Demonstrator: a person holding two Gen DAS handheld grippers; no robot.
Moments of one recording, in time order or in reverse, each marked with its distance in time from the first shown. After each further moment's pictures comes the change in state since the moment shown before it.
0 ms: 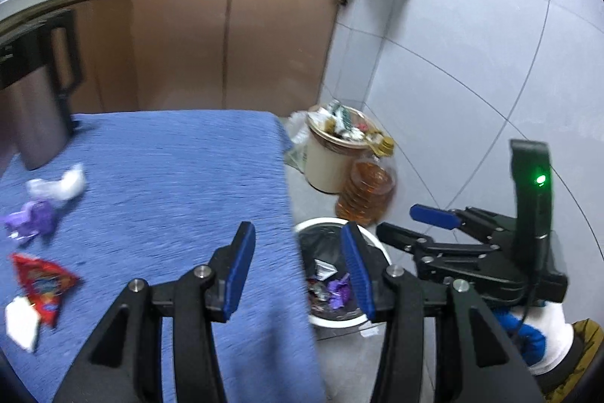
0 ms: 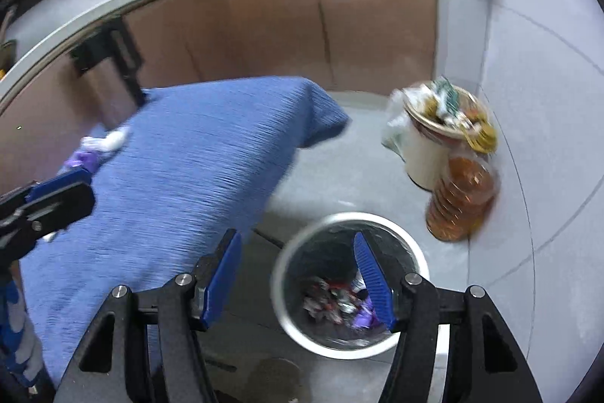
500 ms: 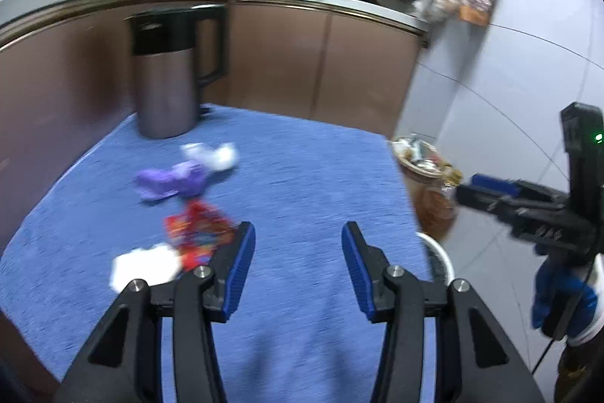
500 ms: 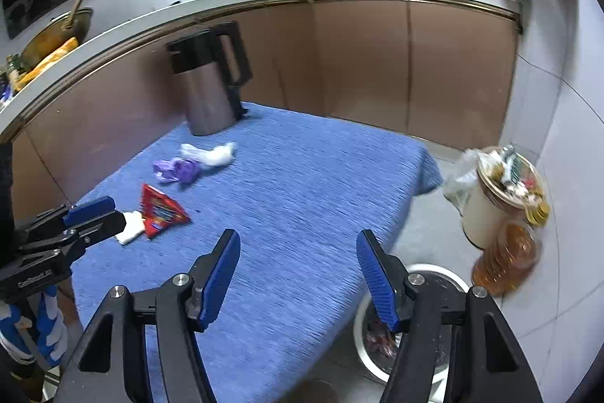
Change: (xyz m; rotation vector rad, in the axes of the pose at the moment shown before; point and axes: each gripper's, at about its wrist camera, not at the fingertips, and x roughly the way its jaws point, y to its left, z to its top) left arm -0.102 0.127 -0.048 -0.159 -0.095 0.219; right arm -0.031 0.121 0.030 -0.188 -0.076 0.160
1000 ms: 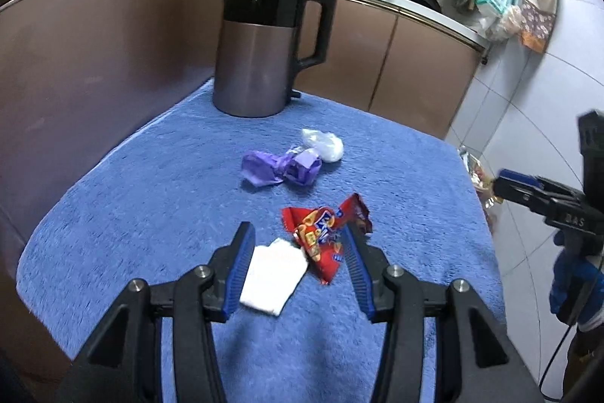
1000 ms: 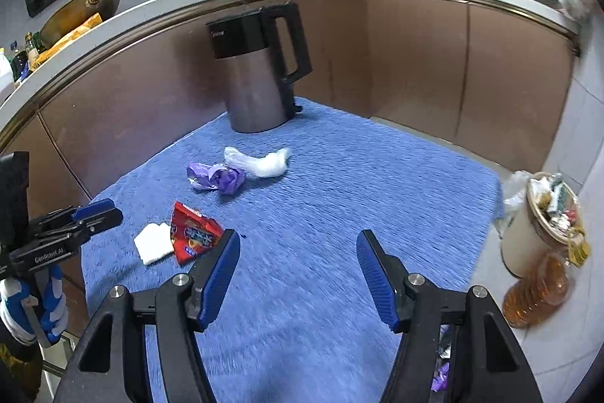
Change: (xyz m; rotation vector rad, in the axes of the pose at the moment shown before) left arm 0.014 0.113 0.003 -0.104 0.038 0.081; right arm 0.071 0.053 0.038 -0.082 0.052 0.120
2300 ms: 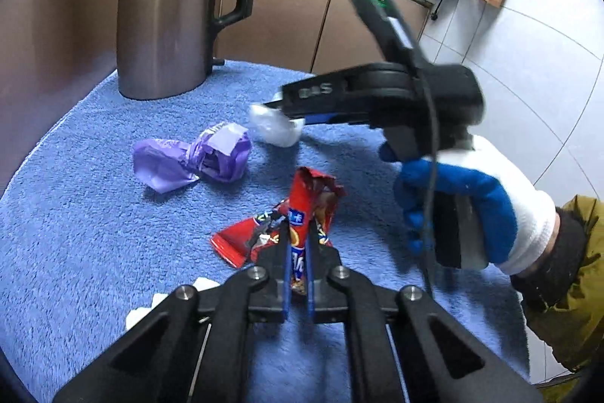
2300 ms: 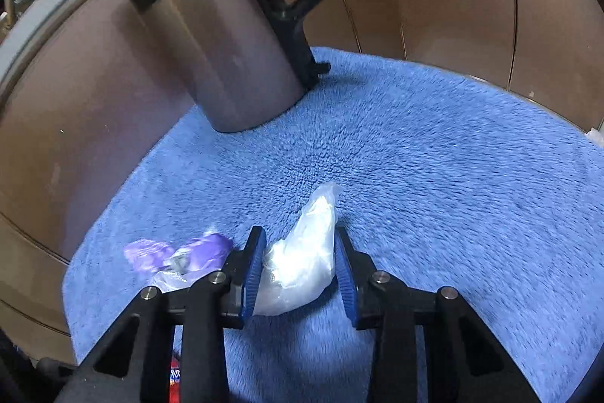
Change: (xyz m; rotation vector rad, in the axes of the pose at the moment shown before) left arm 0.079 -0.025 -0.005 0.129 0.088 -0.203; right arm 0.208 0.008 0.061 0.174 0.158 0.115
